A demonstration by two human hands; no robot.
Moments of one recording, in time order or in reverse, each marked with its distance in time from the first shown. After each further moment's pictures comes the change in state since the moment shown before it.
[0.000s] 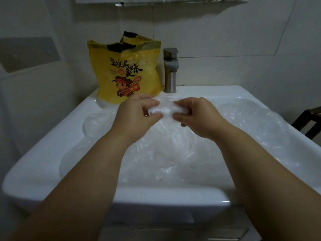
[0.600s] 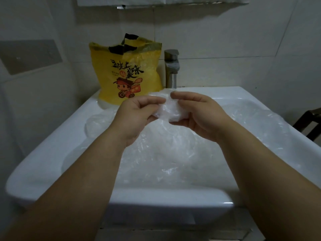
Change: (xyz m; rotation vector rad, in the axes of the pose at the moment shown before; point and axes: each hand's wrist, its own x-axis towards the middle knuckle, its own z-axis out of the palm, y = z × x) left_hand 0.003 0.013 0.000 -0.781 -0.106 -0.313; right_hand -0.002 -0.021 -0.003 0.968 -0.090 0.287
